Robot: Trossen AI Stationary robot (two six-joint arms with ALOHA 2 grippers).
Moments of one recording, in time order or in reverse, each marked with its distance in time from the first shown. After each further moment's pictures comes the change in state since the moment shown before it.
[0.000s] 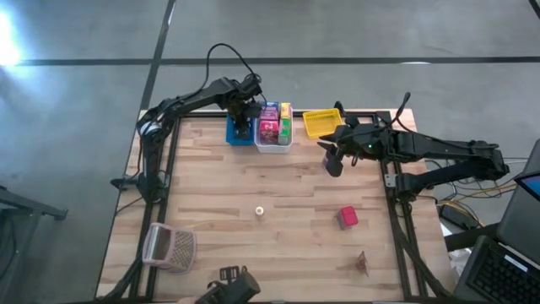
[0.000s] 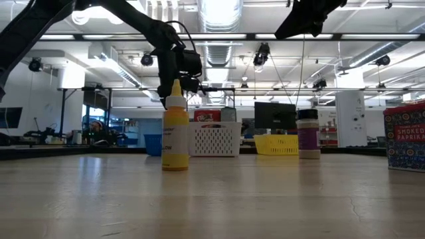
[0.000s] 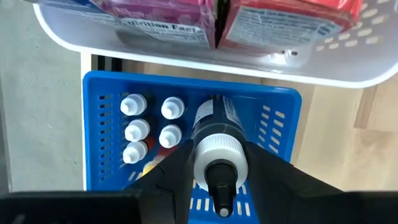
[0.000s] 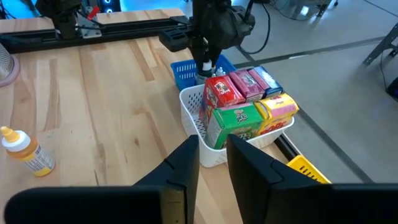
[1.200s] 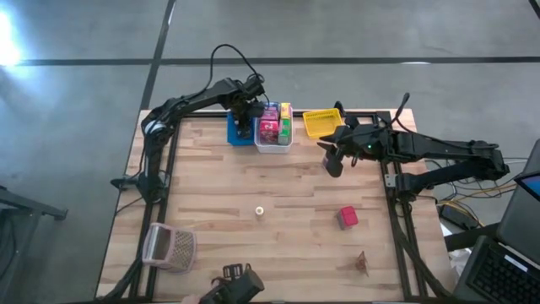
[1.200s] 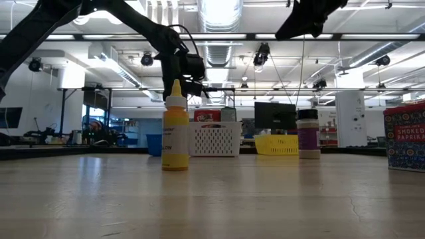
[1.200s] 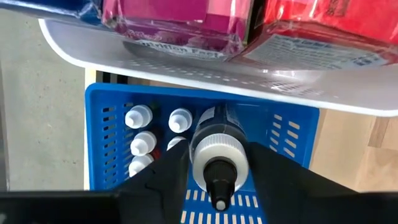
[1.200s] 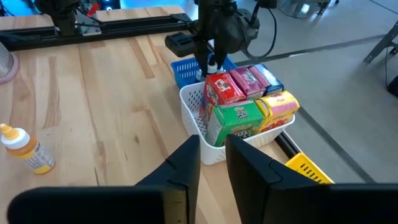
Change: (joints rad) left arm -0.003 0.049 0.031 0.025 -0.006 -0.025; right arm 0.001 0.000 -0.005 -0.003 0.000 0.004
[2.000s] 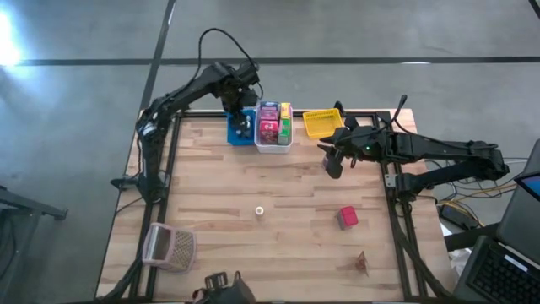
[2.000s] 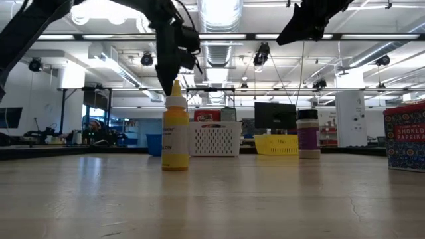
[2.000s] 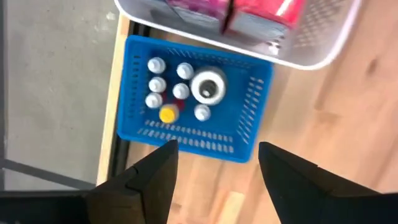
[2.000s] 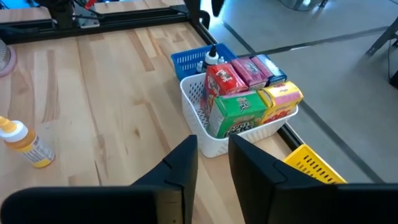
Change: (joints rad) left arm -0.013 -0.057 0.245 -0.351 -0.039 -0.130; right arm 0.002 0.000 -0.025 -0.001 0.000 0.019
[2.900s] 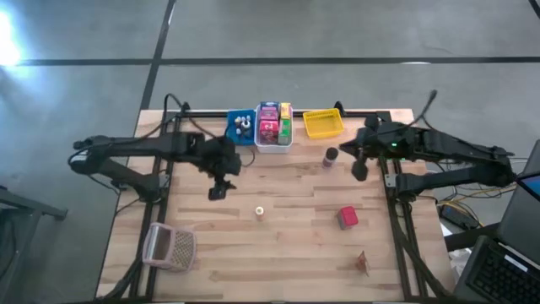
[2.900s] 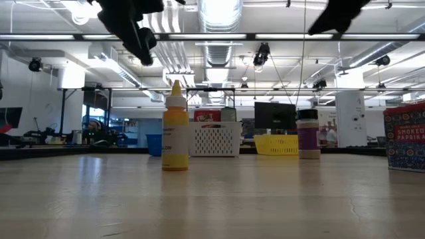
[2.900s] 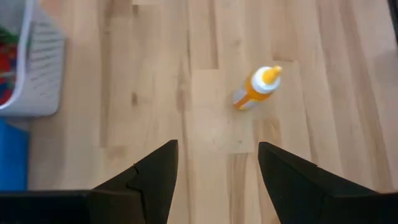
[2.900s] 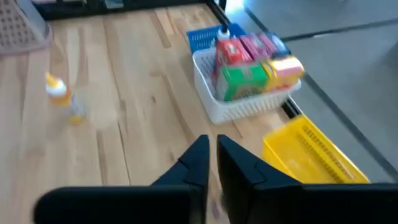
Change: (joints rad) left arm -0.567 -0.676 -0.801 0.499 0.192 -0.341; right arm -0.024 -0.190 0.033 -0.269 -0.125 -0.014
